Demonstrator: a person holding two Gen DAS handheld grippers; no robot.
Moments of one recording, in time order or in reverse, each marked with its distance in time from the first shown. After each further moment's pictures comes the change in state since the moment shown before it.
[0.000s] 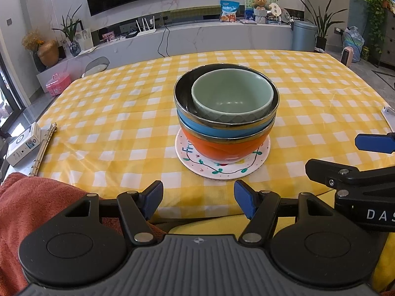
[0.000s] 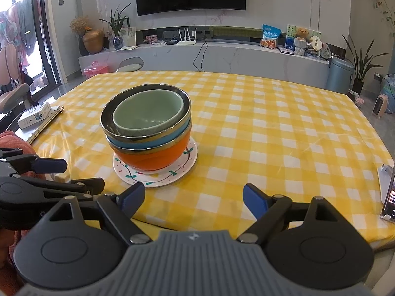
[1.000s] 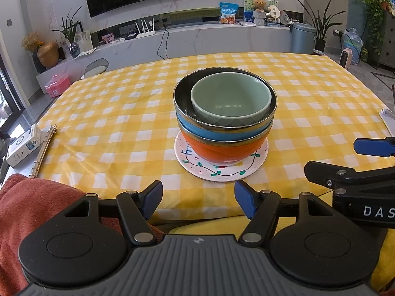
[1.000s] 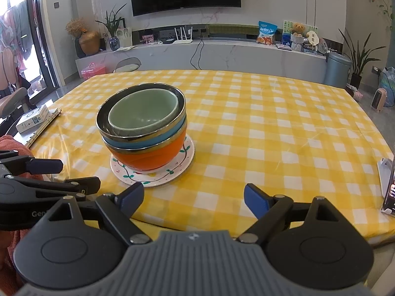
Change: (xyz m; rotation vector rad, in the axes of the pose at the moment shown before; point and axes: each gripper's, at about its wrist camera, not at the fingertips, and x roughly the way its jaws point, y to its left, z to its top) left arm -0.004 0.000 0.003 0.000 -0.006 -0.003; right arm 0.002 -0.002 0.000 0.030 0.009 -0.001
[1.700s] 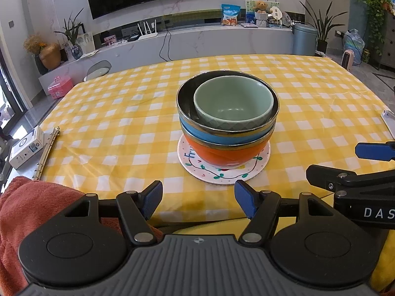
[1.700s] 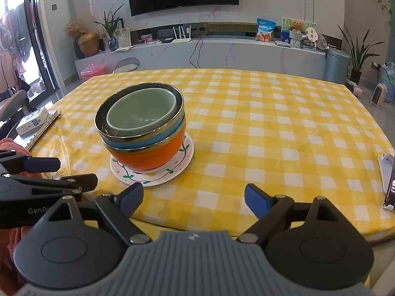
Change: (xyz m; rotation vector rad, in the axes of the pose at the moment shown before) left arm -0.001 0.000 0.001 -0.001 -0.010 0.010; right arm 0.002 0.000 -0.001 0.018 0.008 0.004
